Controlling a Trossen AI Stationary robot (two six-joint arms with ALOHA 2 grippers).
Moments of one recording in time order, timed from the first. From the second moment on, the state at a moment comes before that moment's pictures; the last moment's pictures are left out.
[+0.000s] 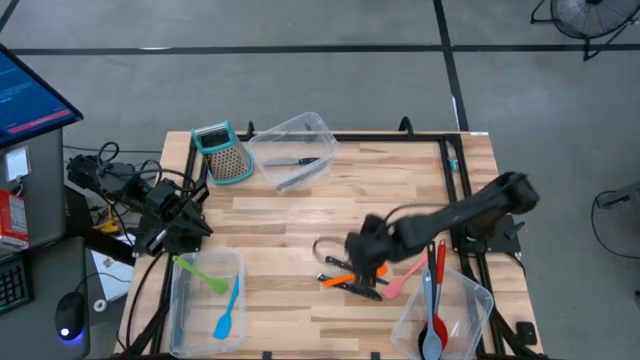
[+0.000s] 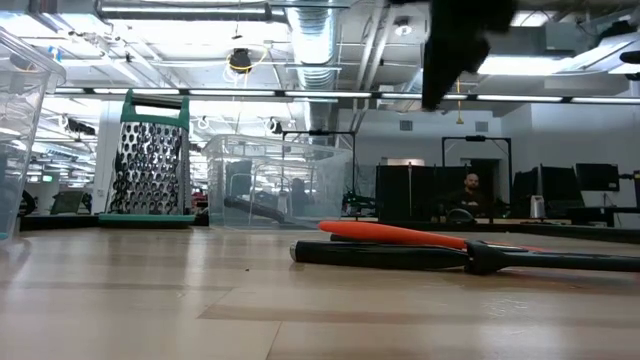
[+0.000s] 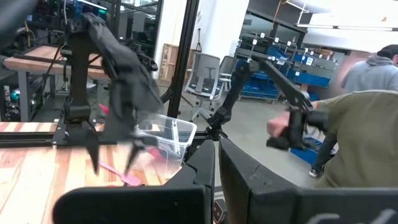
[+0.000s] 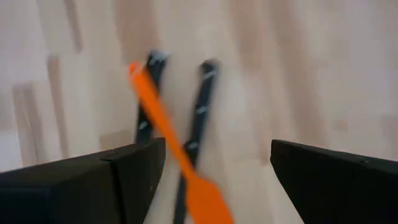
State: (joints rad) left arm -0.48 0.47 0.82 -0.32 -0.05 -0.22; right arm 0.37 1.69 1.34 -0.85 0.25 0.52
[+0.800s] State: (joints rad) left arm -0.48 0.47 0.82 -0.31 -0.05 -0.22; right arm 0.37 2.00 1.33 -0.55 0.09 0.26
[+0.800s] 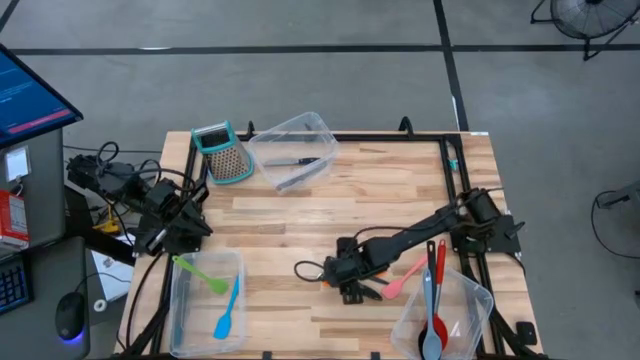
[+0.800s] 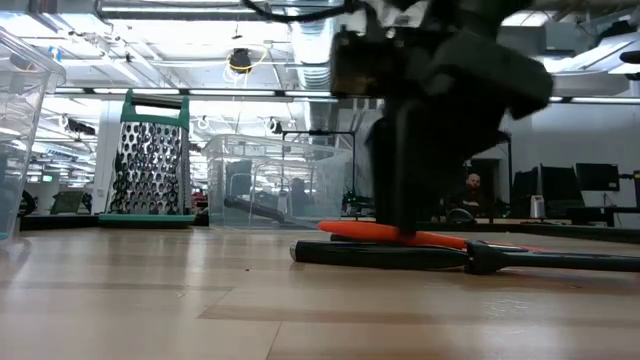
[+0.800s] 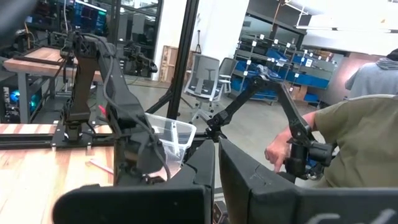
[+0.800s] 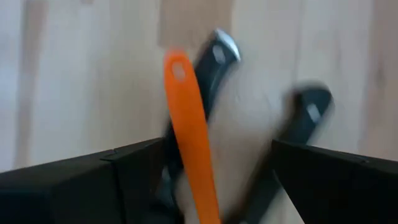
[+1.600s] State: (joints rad) left arm -0.48 0.48 0.82 -0.31 -0.05 -0.22; right arm 0.36 1.97 1.33 -0.55 0.05 0.28
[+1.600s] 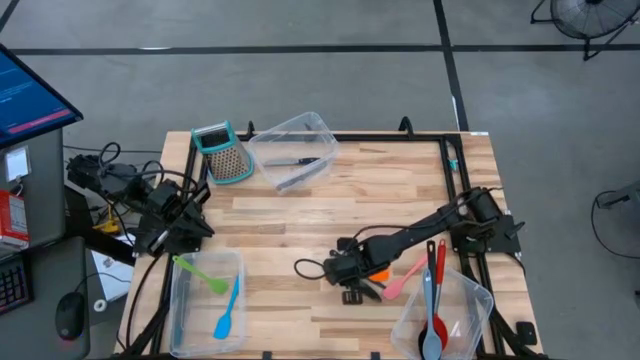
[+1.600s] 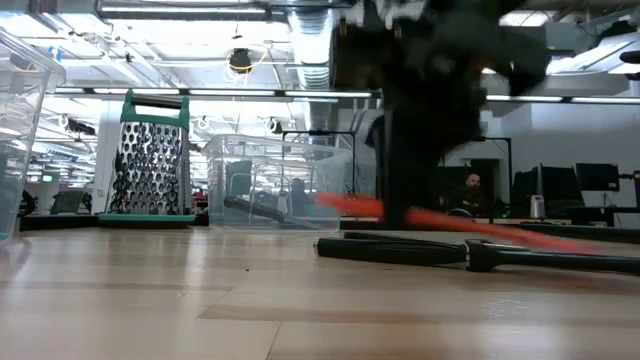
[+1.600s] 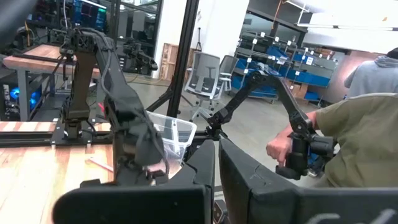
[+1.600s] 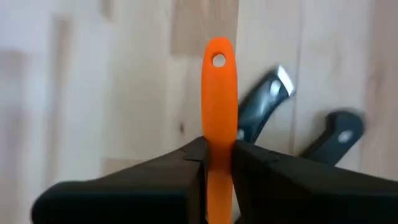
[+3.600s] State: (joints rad) left arm -0.30 1.16 0.82 0.31 -0.07 0.02; right arm 0.33 1.71 1.33 0.52 0.23 -0.17
